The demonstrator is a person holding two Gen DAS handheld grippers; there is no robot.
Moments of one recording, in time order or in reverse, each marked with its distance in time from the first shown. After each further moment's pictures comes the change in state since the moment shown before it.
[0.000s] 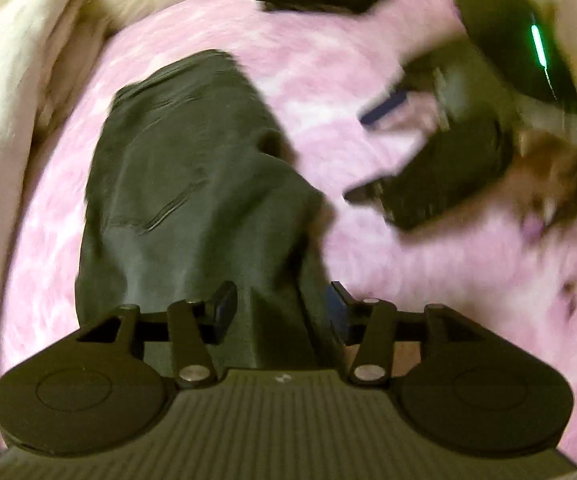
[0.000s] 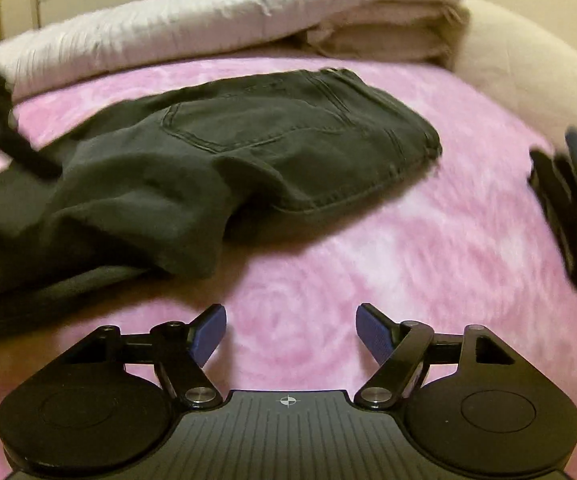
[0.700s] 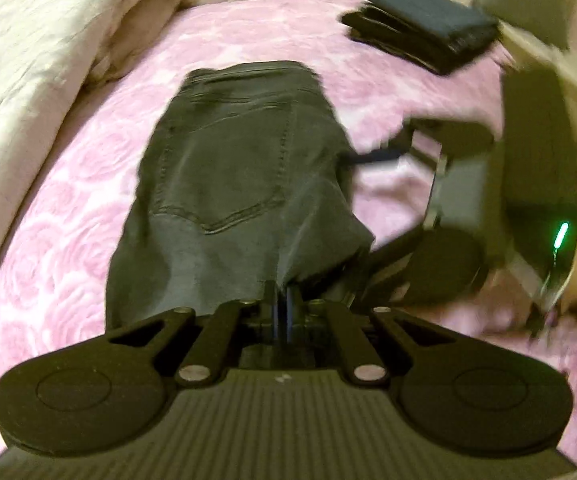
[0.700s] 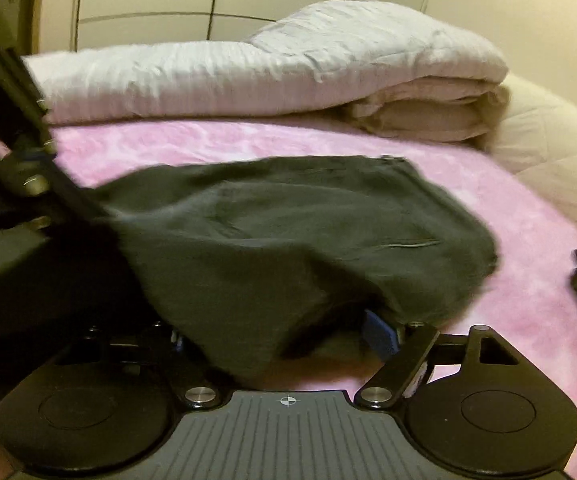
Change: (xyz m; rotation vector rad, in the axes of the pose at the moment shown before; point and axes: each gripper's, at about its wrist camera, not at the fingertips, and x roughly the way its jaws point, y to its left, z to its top) left arm -0.008 0.059 -0.002 -0.287 -0.052 -0.048; right arm 0.030 0.038 0.047 -0.163 -0.207 -0.033
